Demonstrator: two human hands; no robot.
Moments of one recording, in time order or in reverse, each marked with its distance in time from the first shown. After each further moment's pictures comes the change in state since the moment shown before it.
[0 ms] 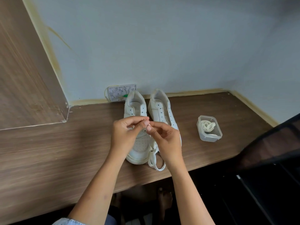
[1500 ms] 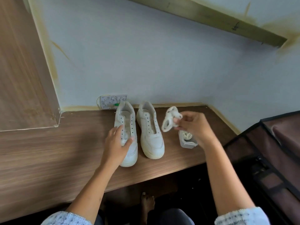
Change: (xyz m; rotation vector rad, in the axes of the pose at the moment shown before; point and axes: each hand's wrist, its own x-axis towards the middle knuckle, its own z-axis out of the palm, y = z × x) left_hand -0.017 -0.022 -0.011 0.625 -0.068 -0.114; right_hand 0.040 -0.104 -0.108 -0.235 -0.050 0.185
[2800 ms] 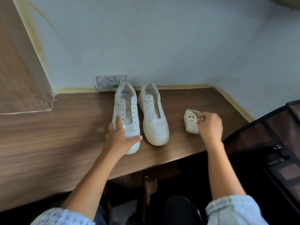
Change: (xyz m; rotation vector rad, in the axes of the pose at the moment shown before) left_hand 0.000 -0.003 0.016 0.195 -0.225 -0.277; right_hand 0.030 0.107 -0.022 -0.914 0.554 0.146
